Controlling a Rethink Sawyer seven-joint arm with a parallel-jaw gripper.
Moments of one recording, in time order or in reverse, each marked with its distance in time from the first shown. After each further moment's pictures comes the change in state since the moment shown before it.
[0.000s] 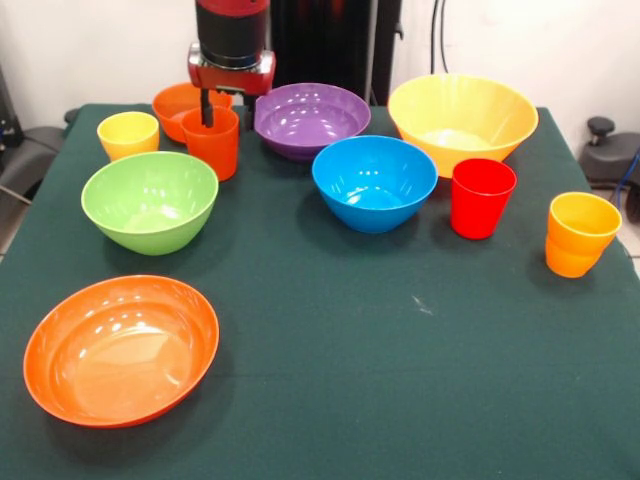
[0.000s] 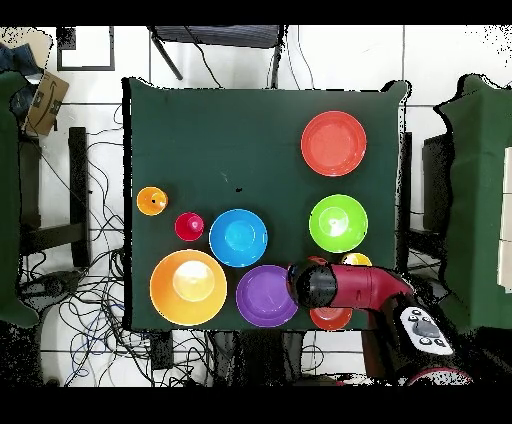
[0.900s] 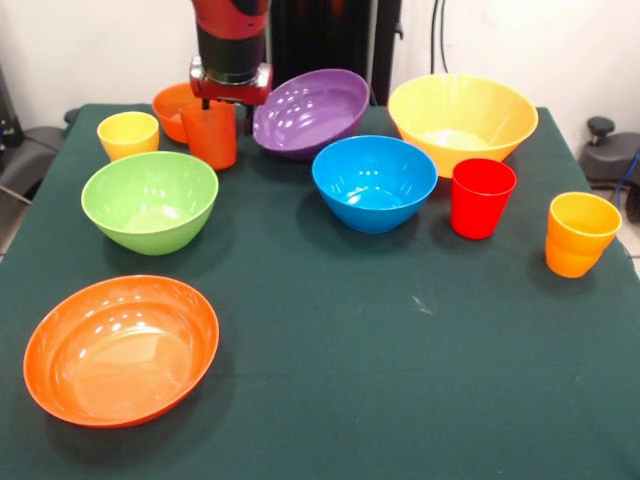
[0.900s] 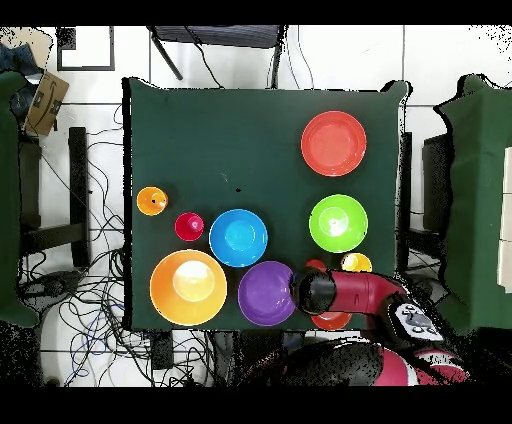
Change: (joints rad) arm 0.009 0.109 -0.055 -0.025 -0.014 -0.032 0.000
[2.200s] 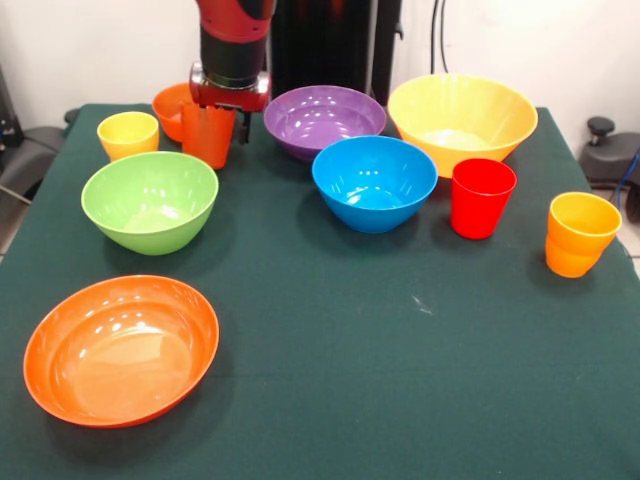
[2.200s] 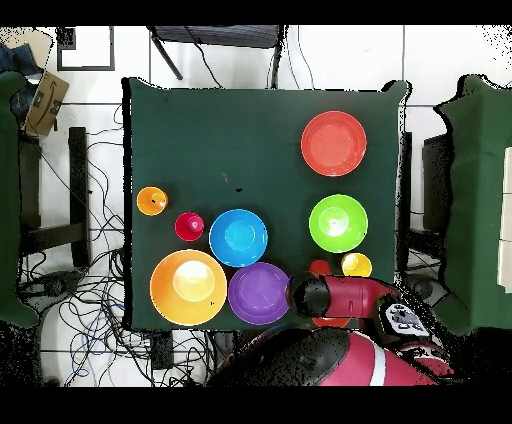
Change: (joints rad) arm 0.056 0.033 -0.068 -0.001 -0.001 -0.124 0.000
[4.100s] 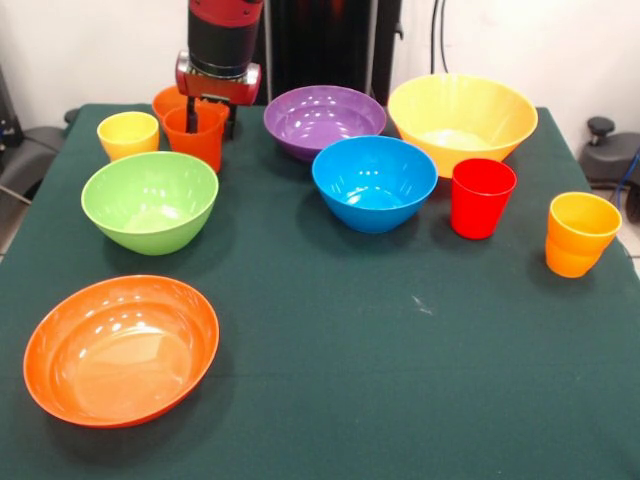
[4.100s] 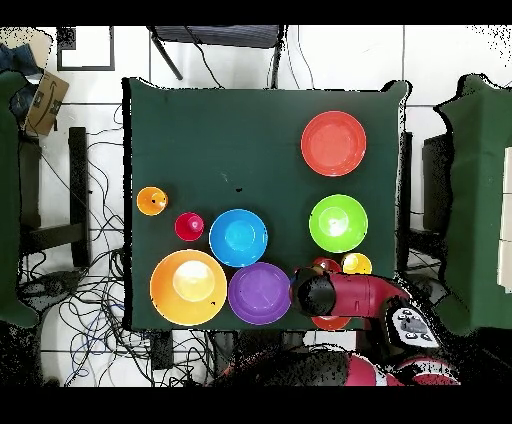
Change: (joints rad) arm 0.002 -0.067 -0.001 0.001 0.000 0.000 0.000
